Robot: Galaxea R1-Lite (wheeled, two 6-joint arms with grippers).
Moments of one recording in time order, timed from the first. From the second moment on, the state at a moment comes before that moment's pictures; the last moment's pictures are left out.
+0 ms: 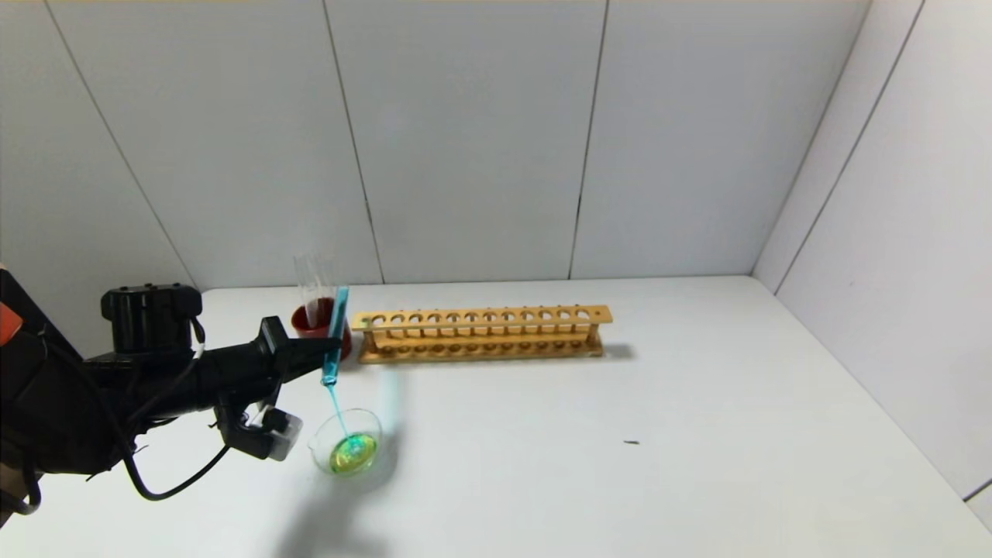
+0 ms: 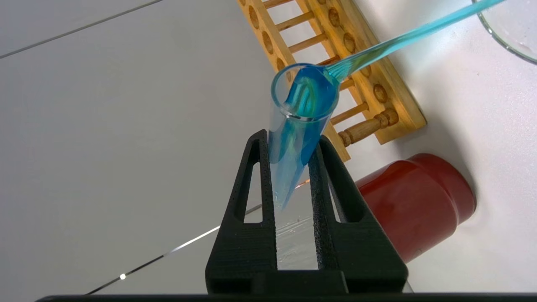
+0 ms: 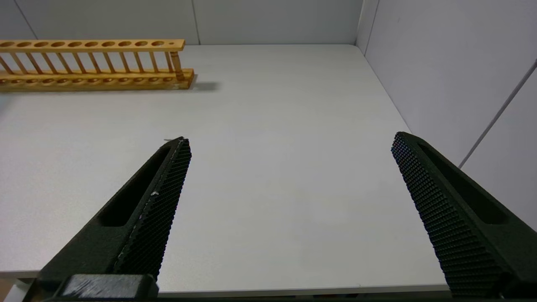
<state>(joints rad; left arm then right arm) 0.03 1.91 -0.59 -0.89 -0.78 2.19 0.00 0.00 0.00 0.00 0.00 0.01</state>
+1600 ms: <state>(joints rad) 0.02 1.87 -0.52 -1.00 -0.76 2.38 0.00 0.00 0.00 0.00 0.00 0.01</state>
